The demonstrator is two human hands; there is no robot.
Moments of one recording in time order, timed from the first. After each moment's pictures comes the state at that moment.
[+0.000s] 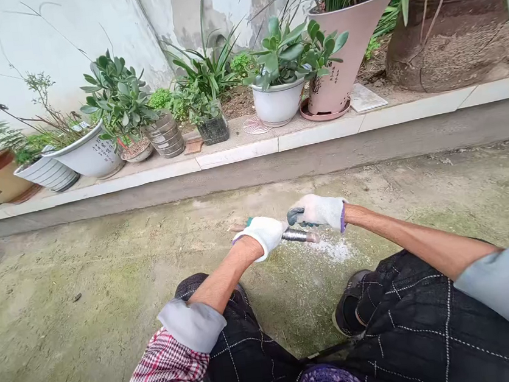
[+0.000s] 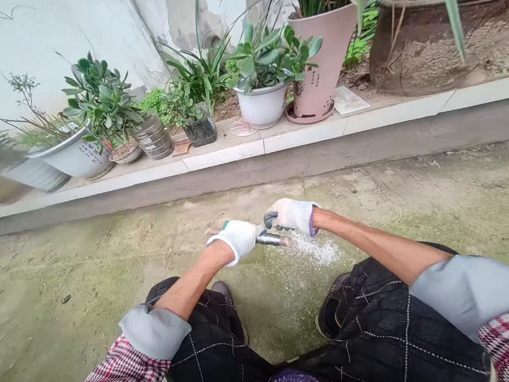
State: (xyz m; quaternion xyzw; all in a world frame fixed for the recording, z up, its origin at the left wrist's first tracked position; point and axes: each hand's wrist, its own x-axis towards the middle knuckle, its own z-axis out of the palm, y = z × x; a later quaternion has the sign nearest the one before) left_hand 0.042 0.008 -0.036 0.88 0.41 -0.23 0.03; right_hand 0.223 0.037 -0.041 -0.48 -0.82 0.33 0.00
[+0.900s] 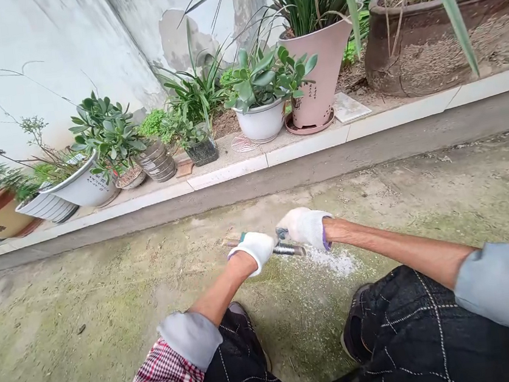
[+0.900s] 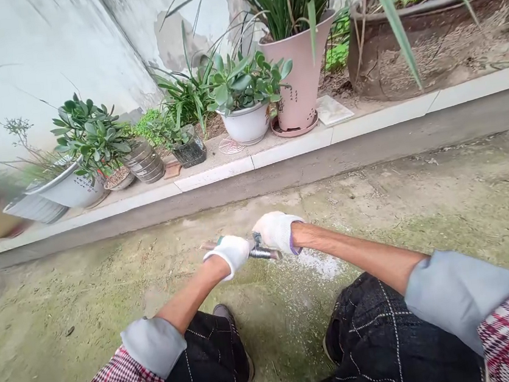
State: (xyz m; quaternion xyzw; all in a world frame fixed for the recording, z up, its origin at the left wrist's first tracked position) left_hand 0.051 0.041 -0.033 0.86 0.41 -0.31 0.01; right_hand 0.207 0.042 0.000 -0.47 -0.85 0.21 -0.09
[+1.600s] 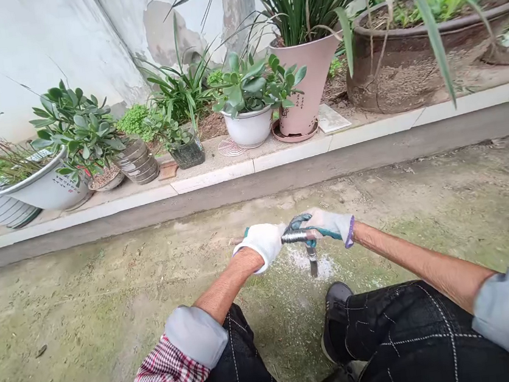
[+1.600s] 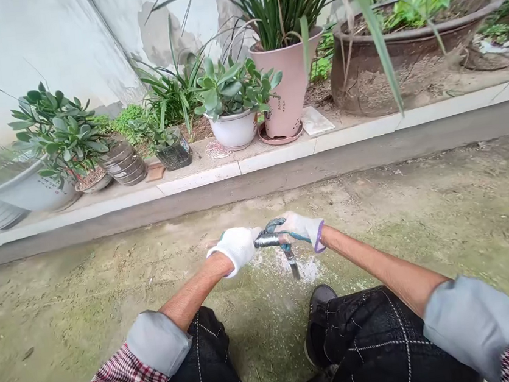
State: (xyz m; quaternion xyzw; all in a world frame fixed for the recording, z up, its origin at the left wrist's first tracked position) left_hand 0.103 0.045 -0.010 0.89 0.43 -0.16 0.07; right_hand 0.294 0.045 -0.051 -0.50 -0.60 0.59 0.21
